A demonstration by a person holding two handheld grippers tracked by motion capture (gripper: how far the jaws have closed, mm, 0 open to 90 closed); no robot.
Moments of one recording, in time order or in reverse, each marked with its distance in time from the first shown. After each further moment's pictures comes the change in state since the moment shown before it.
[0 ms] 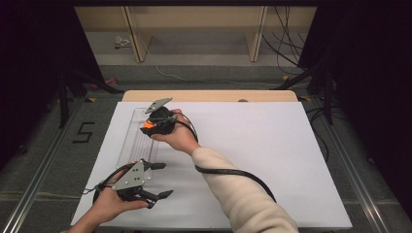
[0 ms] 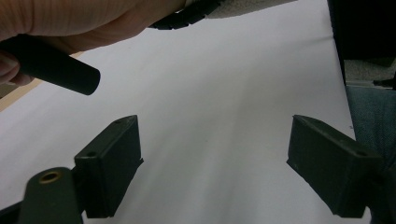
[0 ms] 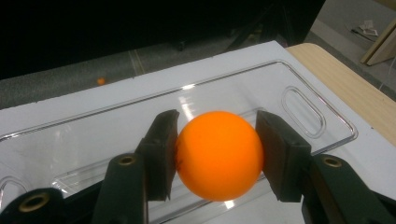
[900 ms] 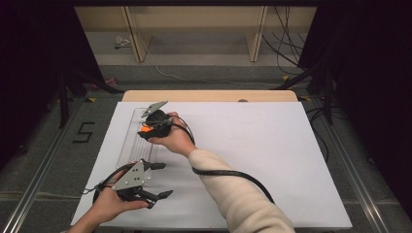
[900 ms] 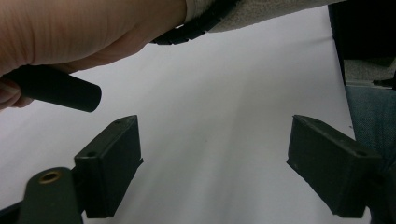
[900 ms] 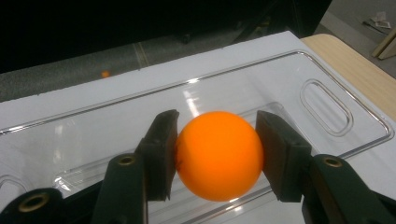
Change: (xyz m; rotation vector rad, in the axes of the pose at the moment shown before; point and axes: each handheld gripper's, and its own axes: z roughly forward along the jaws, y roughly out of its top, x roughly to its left) left arm 0.000 0.000 0.000 0.000 -0.001 0.003; right arm 0.006 -0.004 0.014 0.031 0.020 -0.003
